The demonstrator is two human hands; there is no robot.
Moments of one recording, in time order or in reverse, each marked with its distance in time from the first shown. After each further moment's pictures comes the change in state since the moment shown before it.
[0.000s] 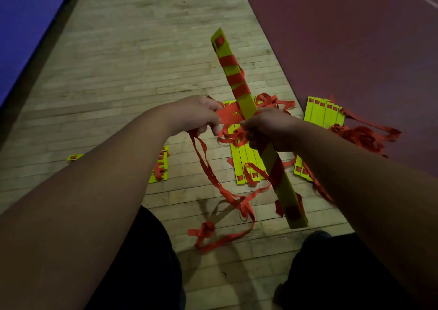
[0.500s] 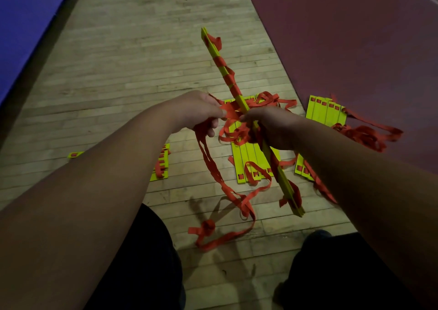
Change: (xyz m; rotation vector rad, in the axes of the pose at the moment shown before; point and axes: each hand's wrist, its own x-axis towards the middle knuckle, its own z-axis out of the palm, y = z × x) left_hand 0.003 -0.002 0.001 -0.069 0.082 -0.035; right_hand 0.003 -0.001 0.002 -0.037 -0.007 -0.015
